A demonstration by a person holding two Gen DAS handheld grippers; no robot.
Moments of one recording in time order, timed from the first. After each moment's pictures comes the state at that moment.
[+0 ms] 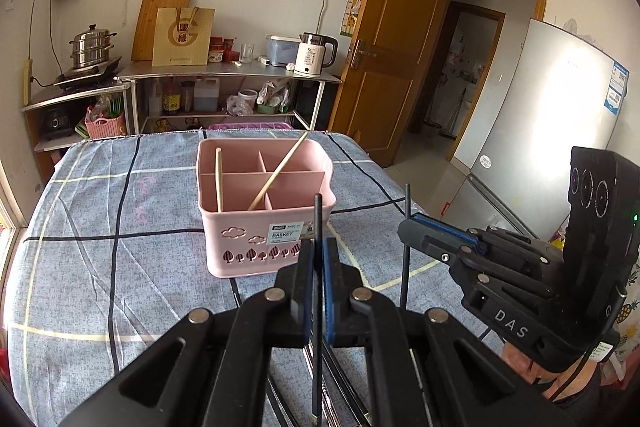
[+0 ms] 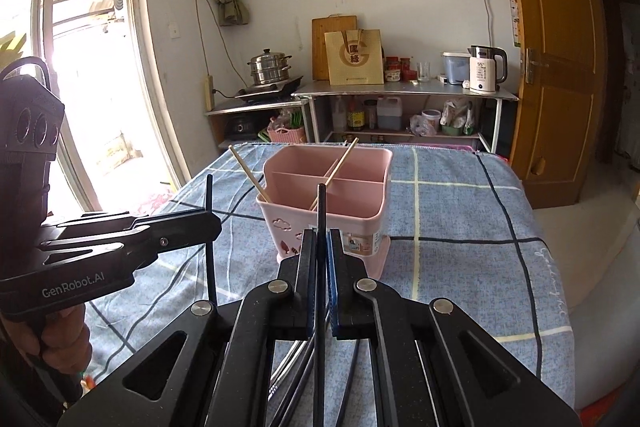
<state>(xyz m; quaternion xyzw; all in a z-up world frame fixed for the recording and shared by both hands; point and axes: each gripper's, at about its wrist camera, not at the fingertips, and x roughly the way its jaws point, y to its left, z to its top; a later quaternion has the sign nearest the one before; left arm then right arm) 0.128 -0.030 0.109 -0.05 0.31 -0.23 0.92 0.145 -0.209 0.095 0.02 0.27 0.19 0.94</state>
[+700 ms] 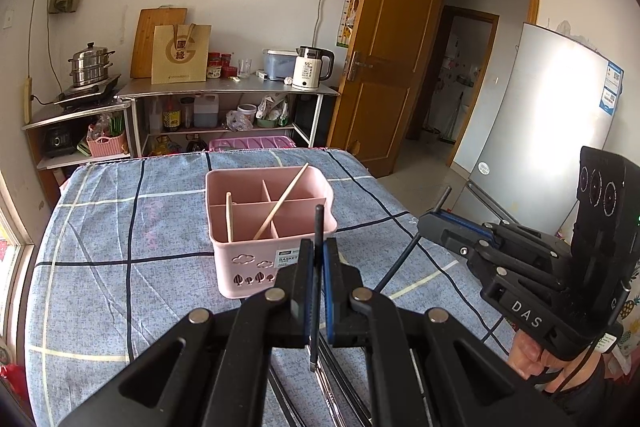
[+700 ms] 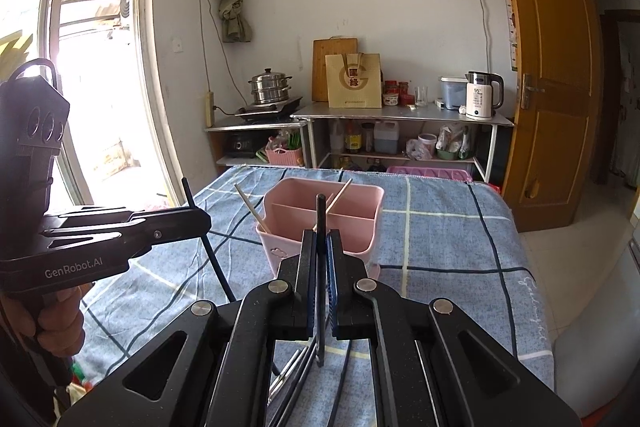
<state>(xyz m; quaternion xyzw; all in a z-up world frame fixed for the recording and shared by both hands) 0.130 -0.023 0.133 -0.04 0.29 -0.23 0.93 0.139 -0.215 0.119 0.00 0.23 0.19 0.95</state>
